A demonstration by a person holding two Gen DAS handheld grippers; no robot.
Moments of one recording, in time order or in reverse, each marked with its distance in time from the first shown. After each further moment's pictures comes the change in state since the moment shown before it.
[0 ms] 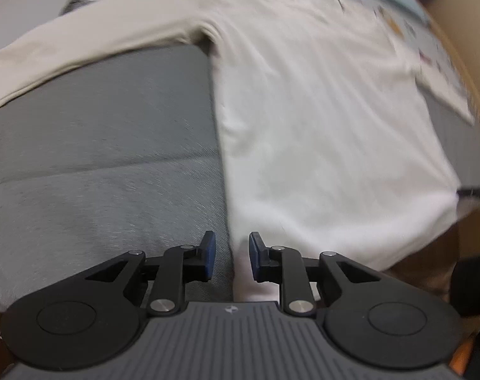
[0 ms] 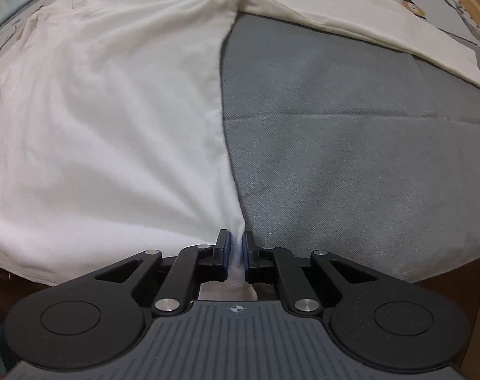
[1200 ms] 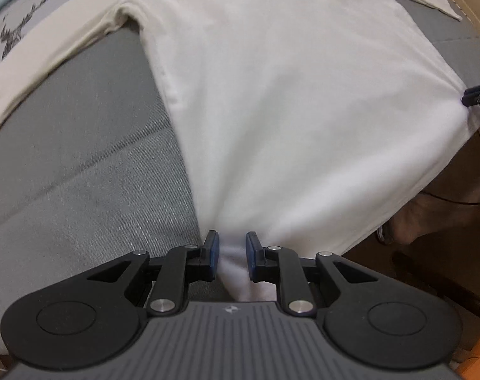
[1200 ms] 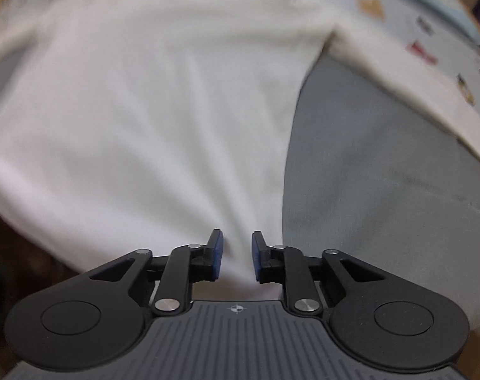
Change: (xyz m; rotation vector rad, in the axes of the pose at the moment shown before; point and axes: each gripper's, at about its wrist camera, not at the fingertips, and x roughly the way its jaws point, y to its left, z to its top) left arm 0.033 -0.045 -0.017 0.287 0.078 0.080; right arm 0.006 0.057 -0.008 -0.332 -0.011 -0.048
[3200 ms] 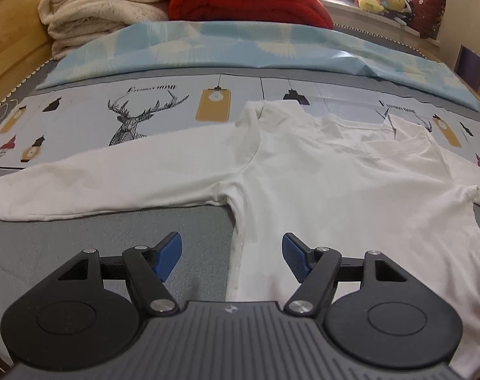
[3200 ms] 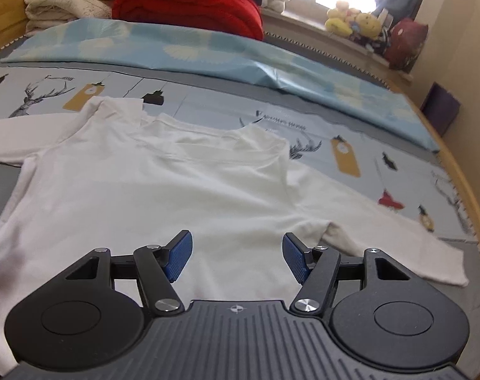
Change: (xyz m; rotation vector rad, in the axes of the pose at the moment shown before) left arm -0.053 0.021 0.088 -0.454 -0.484 0.293; right arm -0.059 0.066 0.110 0.045 -0.508 -0.207
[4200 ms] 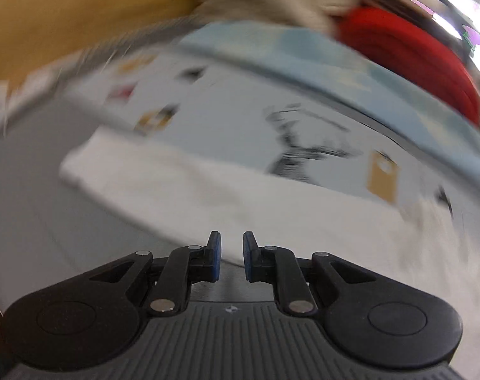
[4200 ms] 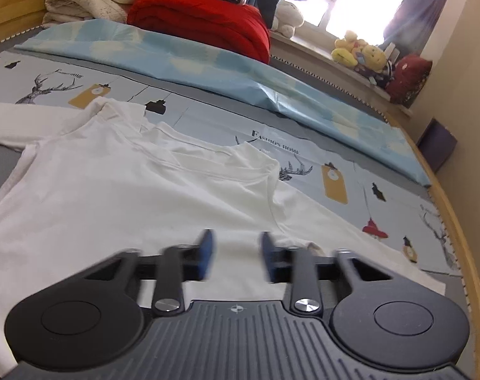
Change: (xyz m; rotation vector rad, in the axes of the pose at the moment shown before) left arm 0.049 0.182 0.047 -0.509 0.016 0.255; right arm -0.012 -0.006 -0.006 -0.085 -0.072 -0.013
